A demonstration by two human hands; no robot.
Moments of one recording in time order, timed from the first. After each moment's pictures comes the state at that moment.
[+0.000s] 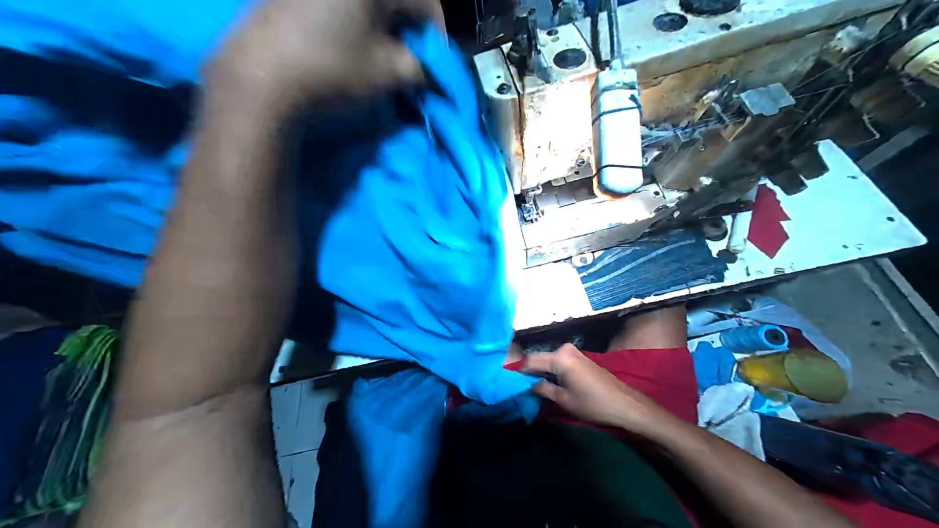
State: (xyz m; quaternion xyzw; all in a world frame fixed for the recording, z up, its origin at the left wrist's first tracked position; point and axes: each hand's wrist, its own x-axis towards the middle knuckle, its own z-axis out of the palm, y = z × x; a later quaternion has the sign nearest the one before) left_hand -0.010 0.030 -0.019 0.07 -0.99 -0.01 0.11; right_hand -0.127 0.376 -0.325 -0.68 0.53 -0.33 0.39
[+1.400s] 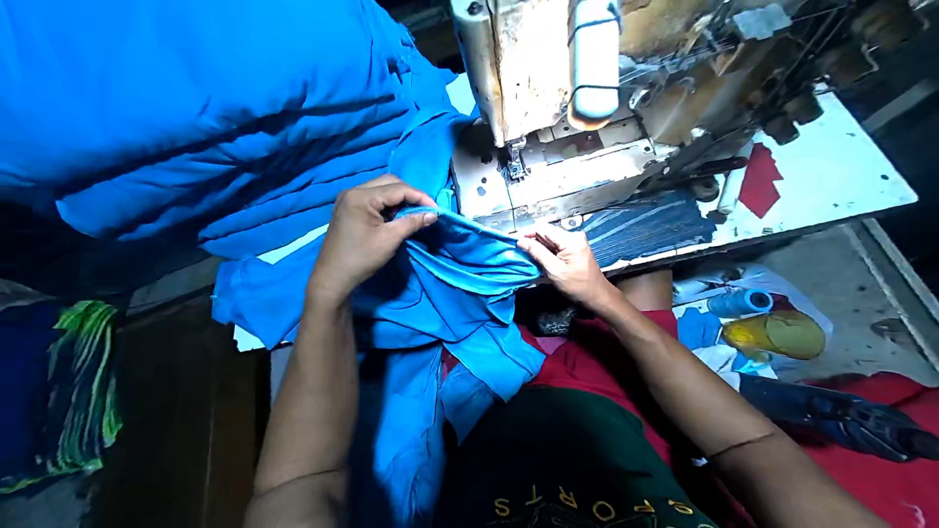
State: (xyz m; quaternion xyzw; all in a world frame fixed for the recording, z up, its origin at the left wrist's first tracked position) left_hand 0.076 0.141 -0.186 0.21 -0.91 -0.26 0.26; right_hand -0.170 0.310 -0.322 -0.59 0.54 -0.57 0.16
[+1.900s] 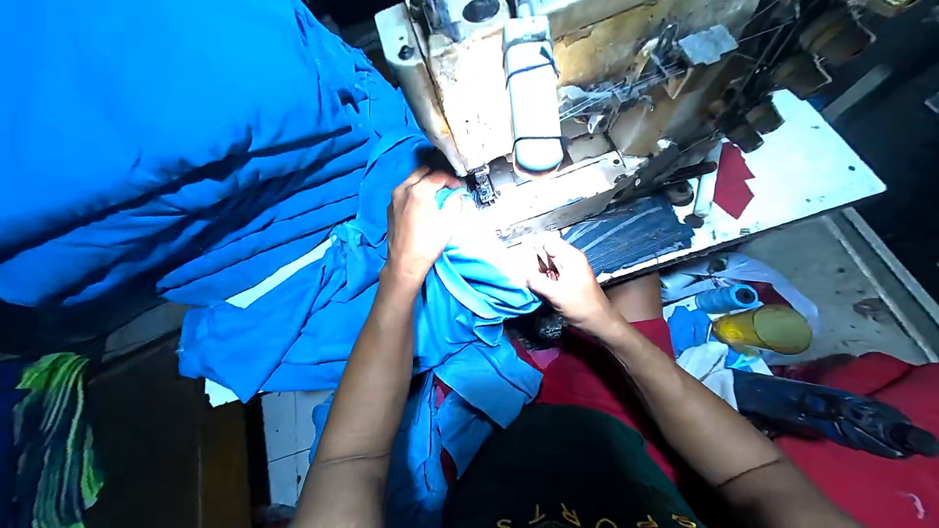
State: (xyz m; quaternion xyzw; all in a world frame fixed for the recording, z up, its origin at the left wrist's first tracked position) left_hand -0.046 0.122 -0.240 0.30 -0.90 -0.12 0.31; right_hand -0.182 0.329 -0.312 -0.45 0.56 -0.63 0.30
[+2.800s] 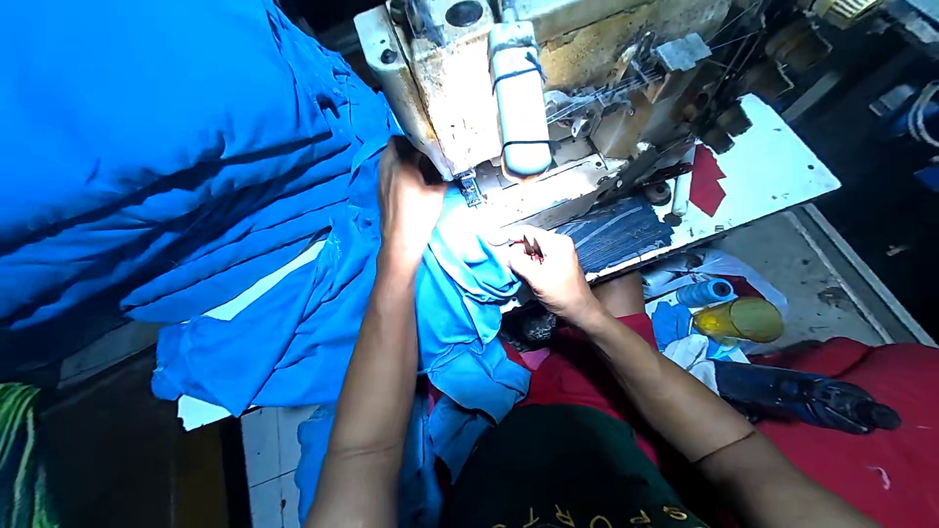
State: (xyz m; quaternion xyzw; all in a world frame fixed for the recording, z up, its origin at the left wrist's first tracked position) left_hand -0.073 0.113 -0.228 0.33 -0.86 -0.13 0.36; right_hand -0.177 0.315 -0.287 -0.46 0.56 -0.65 0.23
